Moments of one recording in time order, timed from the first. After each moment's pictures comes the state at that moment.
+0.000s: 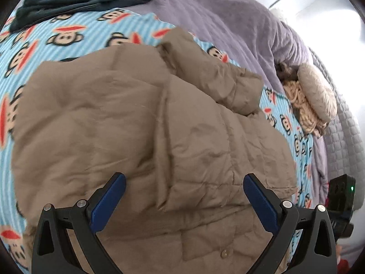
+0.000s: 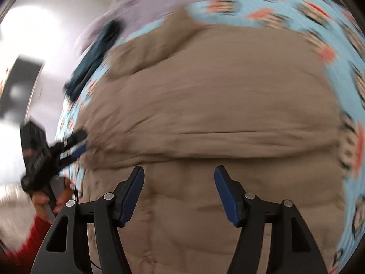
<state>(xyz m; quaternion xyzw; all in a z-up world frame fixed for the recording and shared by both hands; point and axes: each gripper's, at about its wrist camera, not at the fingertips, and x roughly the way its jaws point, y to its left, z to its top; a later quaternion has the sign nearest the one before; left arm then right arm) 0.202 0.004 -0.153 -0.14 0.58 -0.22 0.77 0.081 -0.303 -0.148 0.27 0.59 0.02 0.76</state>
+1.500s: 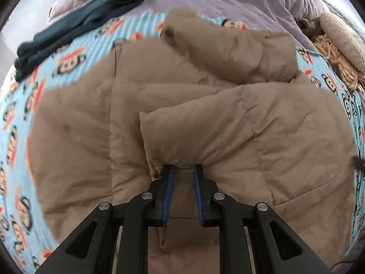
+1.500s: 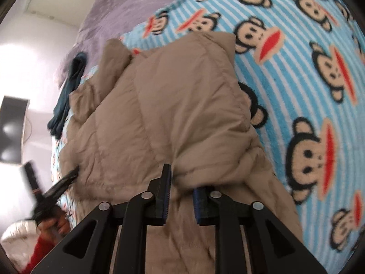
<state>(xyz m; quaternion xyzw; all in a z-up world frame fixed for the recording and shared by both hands) 0.205 -0.009 -0.180 0.04 0.58 -0.15 0.80 0.089 -0.385 -0.153 0.31 0.58 -0.01 0.76</state>
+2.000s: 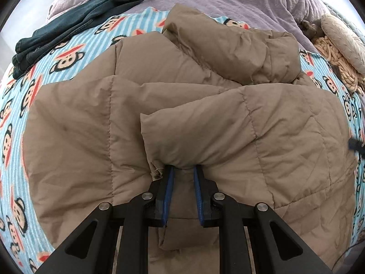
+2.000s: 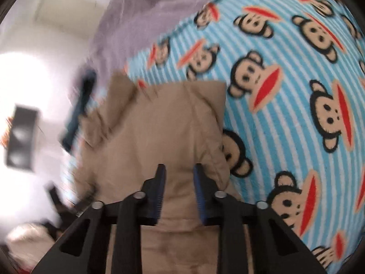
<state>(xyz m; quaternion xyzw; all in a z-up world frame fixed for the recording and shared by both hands) 0.208 -0.010 -0.186 0.04 0.58 -0.15 0.80 0.117 -0.424 -0.158 0.30 0.56 0.00 0.77</state>
